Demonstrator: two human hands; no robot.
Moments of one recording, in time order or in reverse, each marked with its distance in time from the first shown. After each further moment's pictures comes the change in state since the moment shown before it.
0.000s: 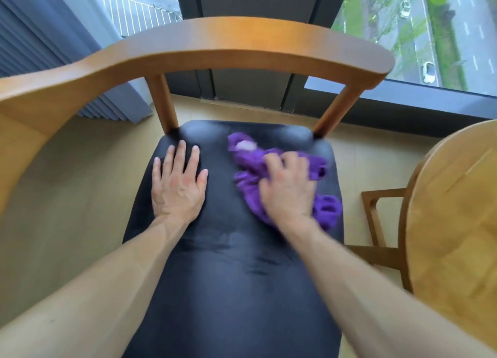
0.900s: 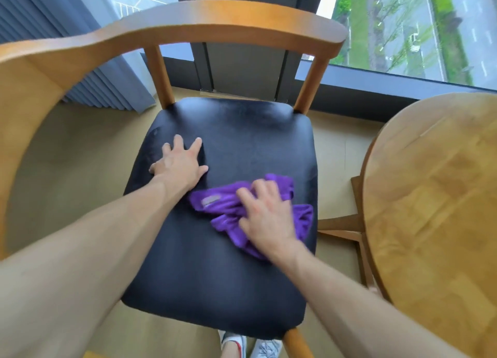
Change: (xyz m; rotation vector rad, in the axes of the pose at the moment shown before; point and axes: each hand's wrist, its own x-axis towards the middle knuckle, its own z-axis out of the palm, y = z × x) left_hand -0.040 0.043 -0.060 0.059 -0.444 -0.123; right_hand -0.127 0.032 -0.018 0.005 -0.188 -0.350
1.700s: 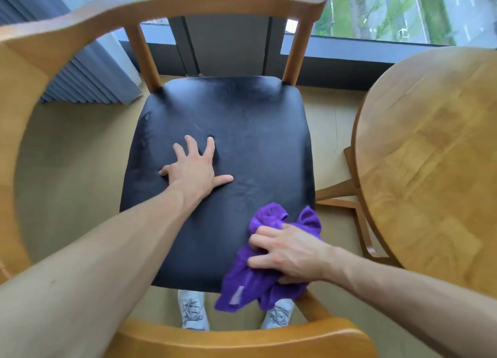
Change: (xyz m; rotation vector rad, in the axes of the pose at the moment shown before) left_hand -0.046 0.015 0.042 0.195 0.010 0.110; right_hand -0.099 0.022 -0.012 -0.049 -0.382 -0.808
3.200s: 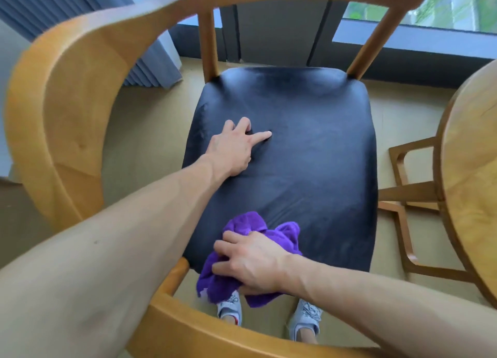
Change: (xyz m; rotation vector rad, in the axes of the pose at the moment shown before) left_hand 0.038 -0.073 -0.024 -0.056 0.047 0.373; right_hand 0.158 -0.070 -0.019 0.135 -0.030 -0.096
